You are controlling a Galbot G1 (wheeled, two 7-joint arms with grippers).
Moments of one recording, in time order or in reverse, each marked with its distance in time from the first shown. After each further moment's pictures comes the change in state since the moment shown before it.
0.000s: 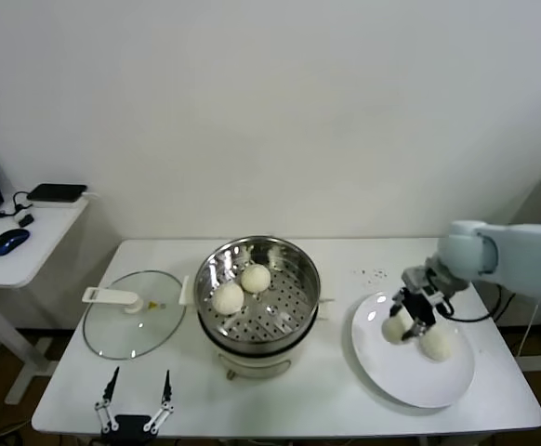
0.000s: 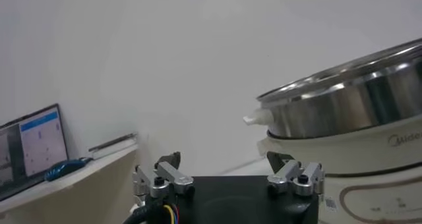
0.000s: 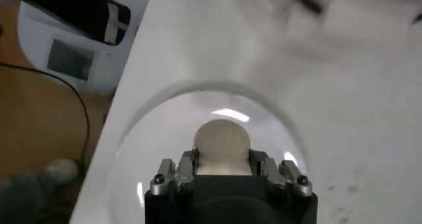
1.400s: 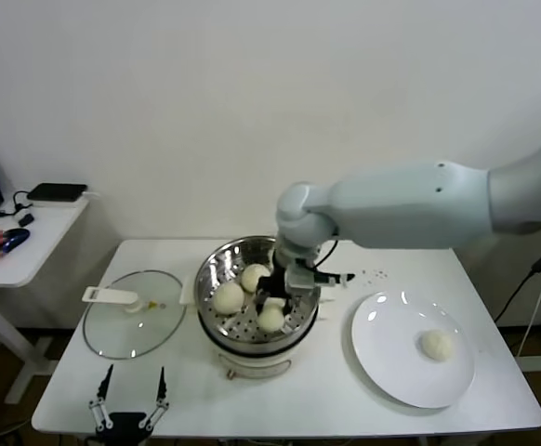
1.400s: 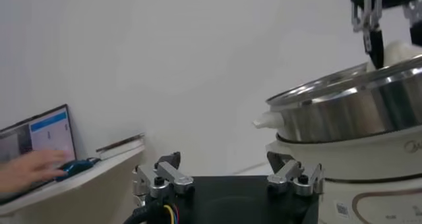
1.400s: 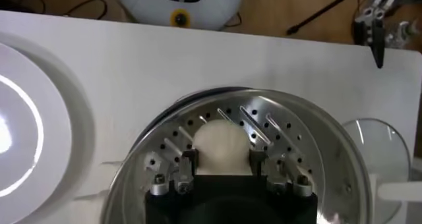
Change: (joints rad) left arm -0.008 0.000 -0.012 -0.004 -0.020 0.001 -0.004; right arm -0.149 0.558 0.244 -0.100 -0.439 0.517 0.097
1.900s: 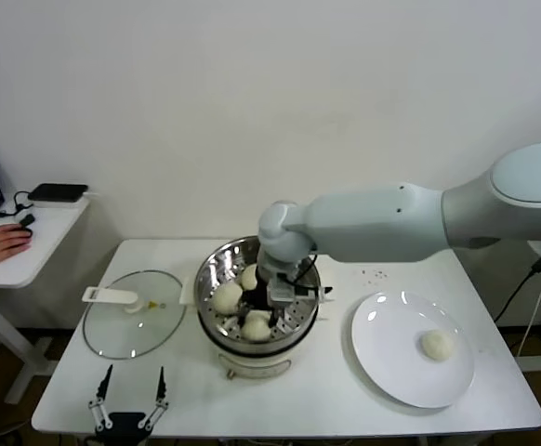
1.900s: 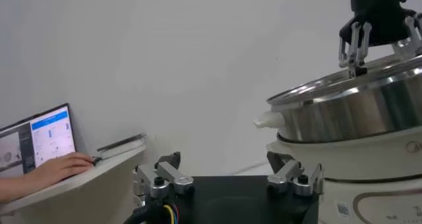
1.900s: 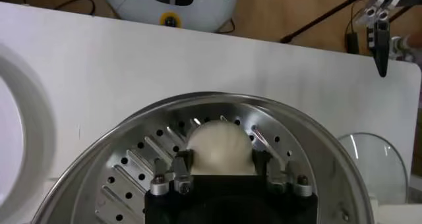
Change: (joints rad) left arm 0.002 0.000 0.000 -0.002 -0.004 -0.001 0.000; right arm -0.074 0.049 0.021 -0.065 -0.024 0.012 0.033
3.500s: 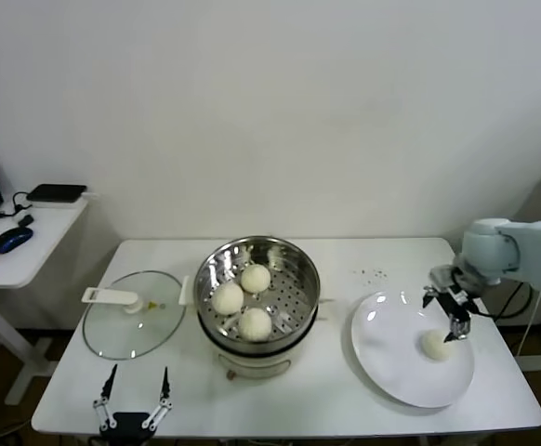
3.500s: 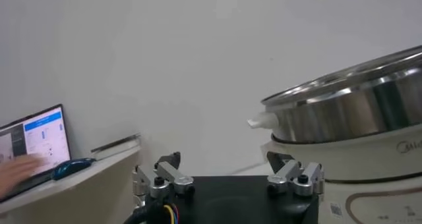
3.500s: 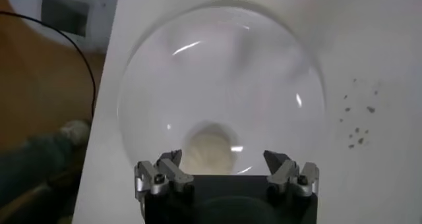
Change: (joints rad) left arm -0.005 0.000 0.010 0.010 0.007 -0.002 0.003; right arm 0.101 -0.691 -0.353 0.022 0.368 -0.642 -0.084
